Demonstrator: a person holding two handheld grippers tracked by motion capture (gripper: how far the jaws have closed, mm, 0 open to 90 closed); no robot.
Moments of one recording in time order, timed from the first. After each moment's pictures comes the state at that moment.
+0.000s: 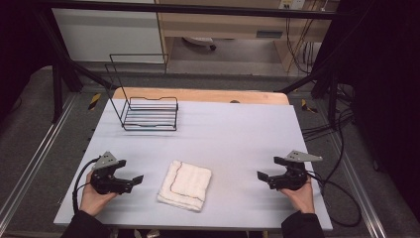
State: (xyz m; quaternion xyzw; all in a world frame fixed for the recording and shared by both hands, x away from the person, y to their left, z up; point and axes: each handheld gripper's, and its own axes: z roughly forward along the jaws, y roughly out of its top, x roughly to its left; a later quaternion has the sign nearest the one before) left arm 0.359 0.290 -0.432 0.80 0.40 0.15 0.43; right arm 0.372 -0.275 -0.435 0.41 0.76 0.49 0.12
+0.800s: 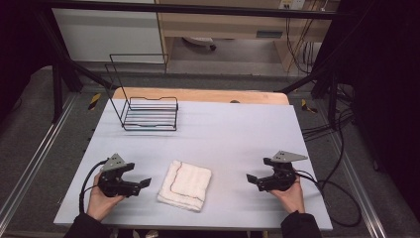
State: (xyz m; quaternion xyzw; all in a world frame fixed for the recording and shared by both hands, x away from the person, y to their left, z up) left arm 0.349 0.261 -0.429 0.81 0.39 0.12 0.43; right arm 0.373 -0.239 -0.435 0.38 0.79 0.46 0.12
